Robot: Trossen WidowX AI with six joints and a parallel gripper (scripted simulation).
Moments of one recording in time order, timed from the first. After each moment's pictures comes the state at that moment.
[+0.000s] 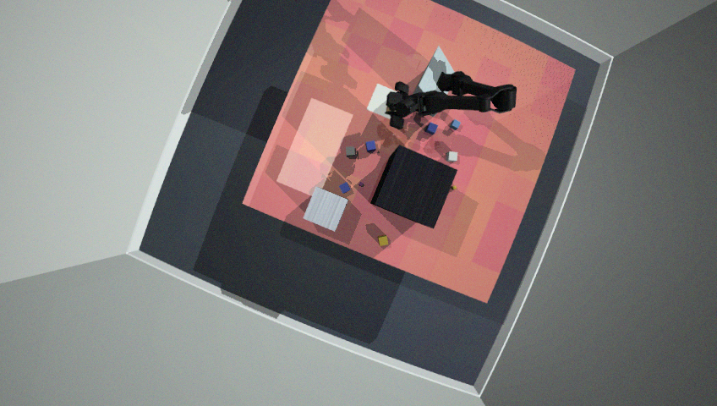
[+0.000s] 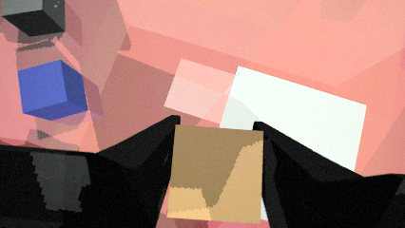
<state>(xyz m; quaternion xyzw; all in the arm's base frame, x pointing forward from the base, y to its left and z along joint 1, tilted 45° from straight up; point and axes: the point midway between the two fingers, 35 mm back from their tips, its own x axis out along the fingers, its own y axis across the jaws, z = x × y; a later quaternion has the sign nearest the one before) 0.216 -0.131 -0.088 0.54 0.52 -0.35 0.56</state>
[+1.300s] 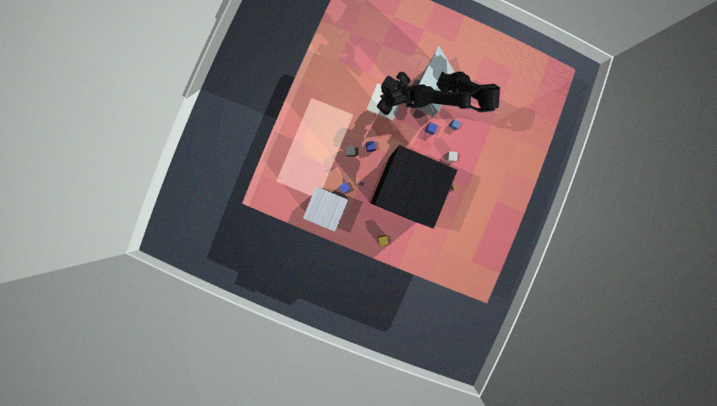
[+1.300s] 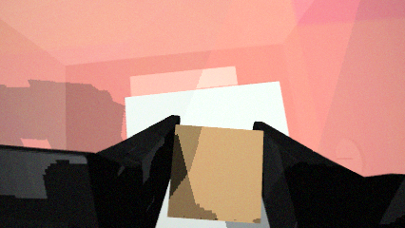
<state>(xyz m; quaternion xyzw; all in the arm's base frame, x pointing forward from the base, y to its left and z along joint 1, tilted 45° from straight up) 0.155 -0.140 -0.143 0.56 0.52 -0.50 0.41</state>
